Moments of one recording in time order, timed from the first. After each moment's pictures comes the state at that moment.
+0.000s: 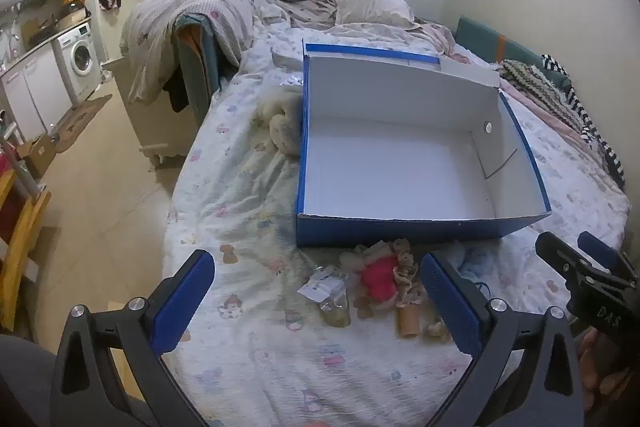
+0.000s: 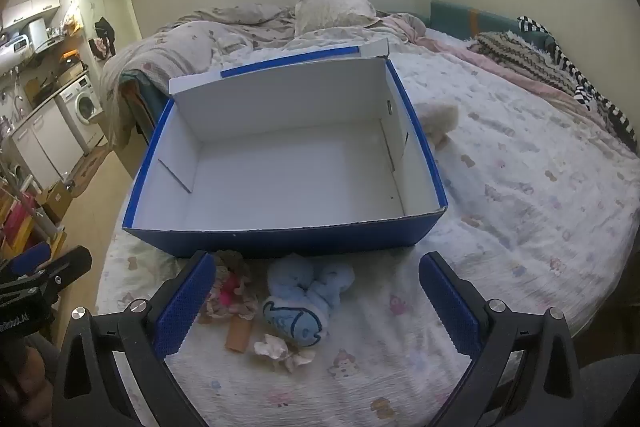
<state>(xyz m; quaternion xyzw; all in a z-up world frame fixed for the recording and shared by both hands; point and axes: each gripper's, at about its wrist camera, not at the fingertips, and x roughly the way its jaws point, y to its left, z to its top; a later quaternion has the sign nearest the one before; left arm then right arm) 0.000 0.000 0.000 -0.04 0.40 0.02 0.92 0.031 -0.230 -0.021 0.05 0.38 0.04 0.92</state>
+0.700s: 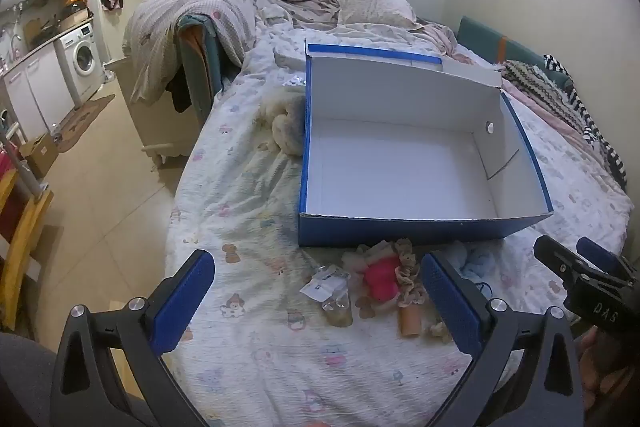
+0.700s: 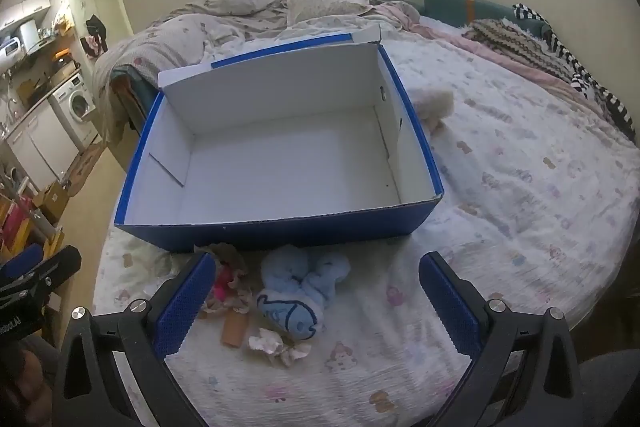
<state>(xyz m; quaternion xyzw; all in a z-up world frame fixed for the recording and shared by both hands) 0.003 0.003 0.000 -0.03 0.40 0.02 0.92 0.035 -0.231 -0.027 0.06 0.41 0.03 0.91</state>
